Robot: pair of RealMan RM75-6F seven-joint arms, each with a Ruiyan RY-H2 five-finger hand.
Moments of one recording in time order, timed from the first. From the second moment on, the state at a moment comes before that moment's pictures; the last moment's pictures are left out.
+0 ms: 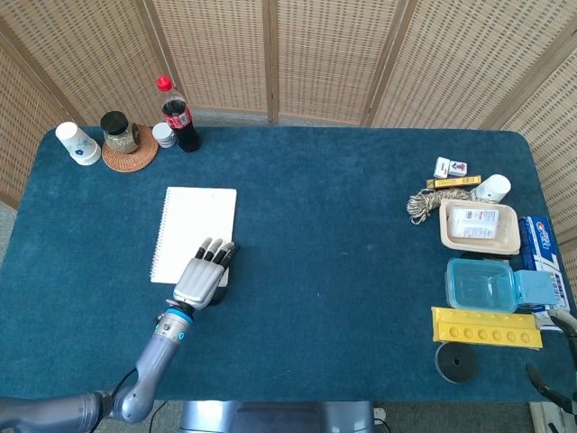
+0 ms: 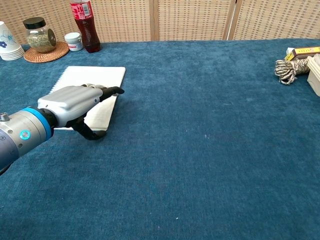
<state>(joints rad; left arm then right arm) -0.56 -1.76 -0.21 -1.50 1.11 1.02 0.69 -0.18 -1.18 0.00 -1.44 -1.57 1.74 0.26</state>
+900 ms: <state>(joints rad) -0.61 -1.77 -0.19 -1.46 1.05 1.08 0.65 -0.20 -1.17 0.02 -1.44 -1.56 1.74 0.26</state>
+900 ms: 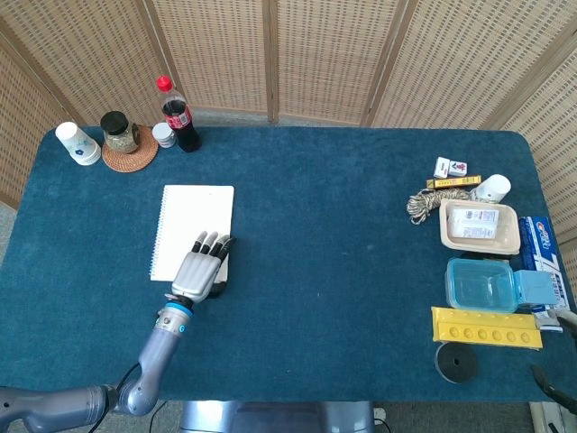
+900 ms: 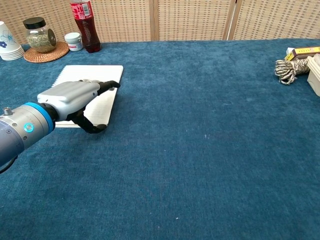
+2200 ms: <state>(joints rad) -0.24 -1.42 -0.16 -1.62 1.16 1.52 0.28 -0.22 -1.15 0.03 -1.47 -1.60 1.81 0.26</state>
